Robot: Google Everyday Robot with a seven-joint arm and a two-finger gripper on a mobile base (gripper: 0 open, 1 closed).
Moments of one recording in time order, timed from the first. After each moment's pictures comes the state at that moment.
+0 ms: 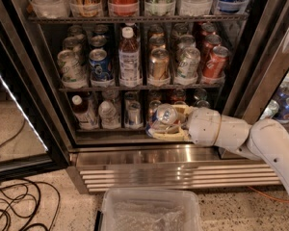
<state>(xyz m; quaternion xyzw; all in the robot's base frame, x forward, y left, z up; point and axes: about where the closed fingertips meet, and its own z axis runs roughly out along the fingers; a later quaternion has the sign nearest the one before) 0.519 -0.062 0.818 -0.50 0.49 0.27 0.66</state>
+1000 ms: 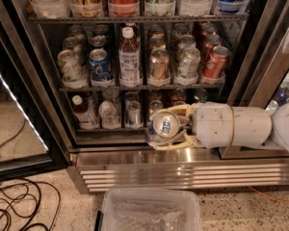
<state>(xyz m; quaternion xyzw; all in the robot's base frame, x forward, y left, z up) 0.445 -0.045 0.877 -0.61 0.43 0.25 0.61</state>
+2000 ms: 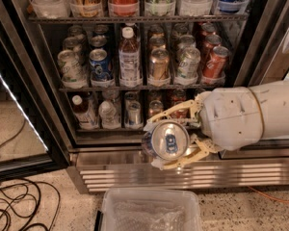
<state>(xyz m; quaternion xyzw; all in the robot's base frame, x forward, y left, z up) 0.356 -0.030 0.953 -0.72 0.33 0.25 0.56</state>
